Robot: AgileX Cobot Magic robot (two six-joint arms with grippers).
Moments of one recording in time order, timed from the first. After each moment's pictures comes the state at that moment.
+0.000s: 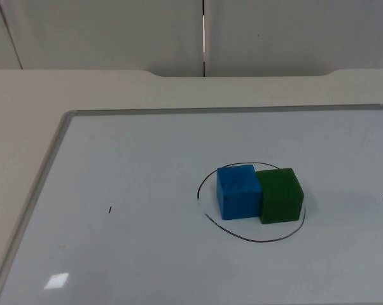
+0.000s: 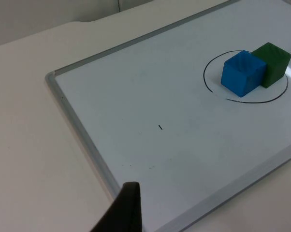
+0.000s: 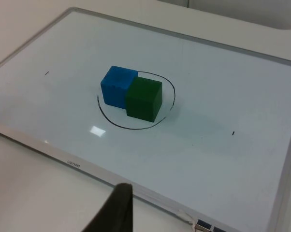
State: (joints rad) right arm 0.41 0.00 -0.52 0.03 1.08 -0.04; left arm -0.57 0.00 -0.50 0.06 1.08 -0.03
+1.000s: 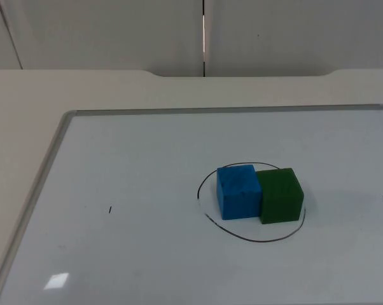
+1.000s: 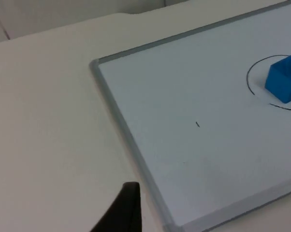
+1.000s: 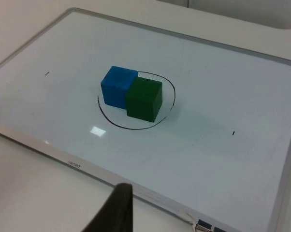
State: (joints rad) right arm 0.41 0.00 -0.52 0.03 1.08 -0.04; left arm -0.40 0.00 -0.50 0.06 1.08 -0.03
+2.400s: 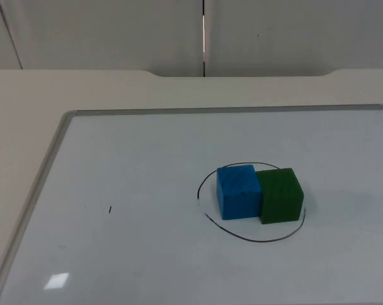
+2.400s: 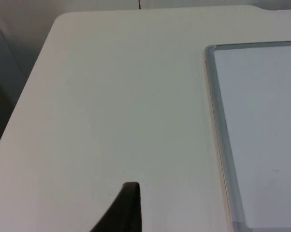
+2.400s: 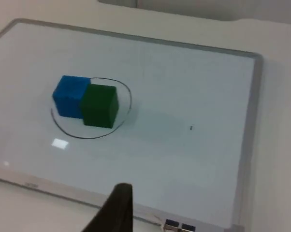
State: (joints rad) right arm 0.21 0.00 -0.52 0.03 1.08 -0.03; left arm -0.01 0.00 -0.50 0.08 1.08 -0.03
